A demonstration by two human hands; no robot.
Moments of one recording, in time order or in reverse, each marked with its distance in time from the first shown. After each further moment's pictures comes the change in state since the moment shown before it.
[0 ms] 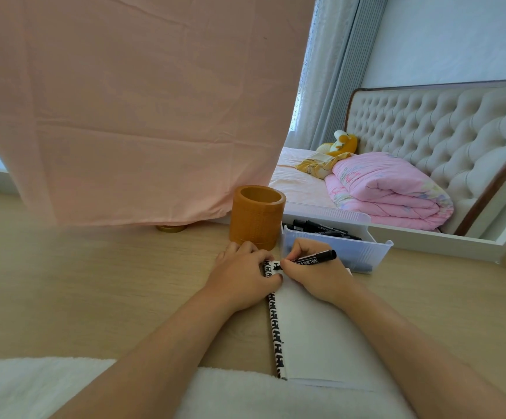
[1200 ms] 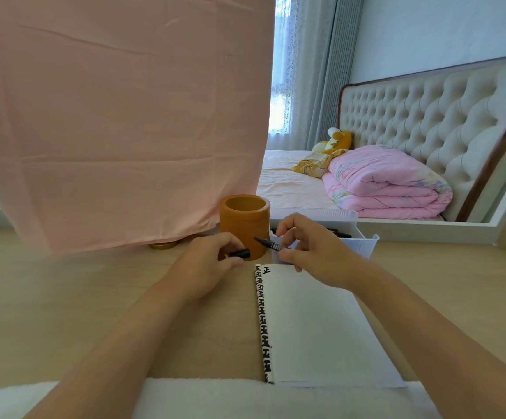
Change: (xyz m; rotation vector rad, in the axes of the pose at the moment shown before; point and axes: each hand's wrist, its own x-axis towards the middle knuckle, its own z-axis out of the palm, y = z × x) left_hand 0.000 -0.016 -0.056 -0.167 0.037 0.074; right_hand -0.002 -0.034 -0.044 -0.046 -0.172 -0.024
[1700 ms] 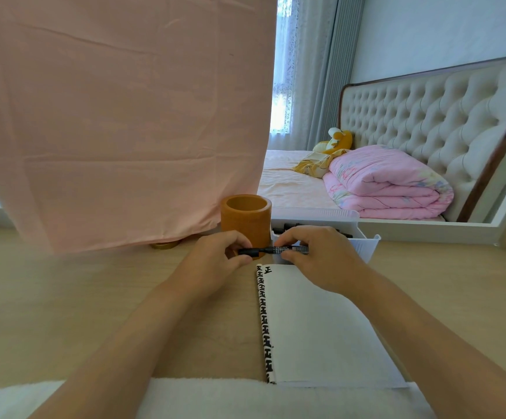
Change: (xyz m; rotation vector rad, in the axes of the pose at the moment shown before) left_hand -0.002 0.011 0.002 -0.061 0.017 0.045; right_hand -0.005 -0.002 0.004 -0.390 0.177 -0.062
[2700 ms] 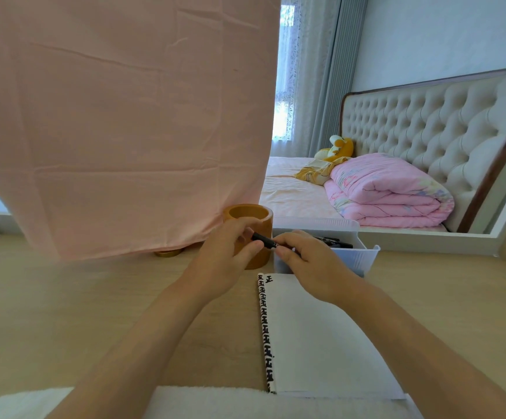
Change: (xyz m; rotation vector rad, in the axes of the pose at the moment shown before) left_hand 0.009 0.019 -0.002 -0.094 0.170 0.145; right_hand 0.006 -0.007 0.009 0.257 -0.069 -0.025
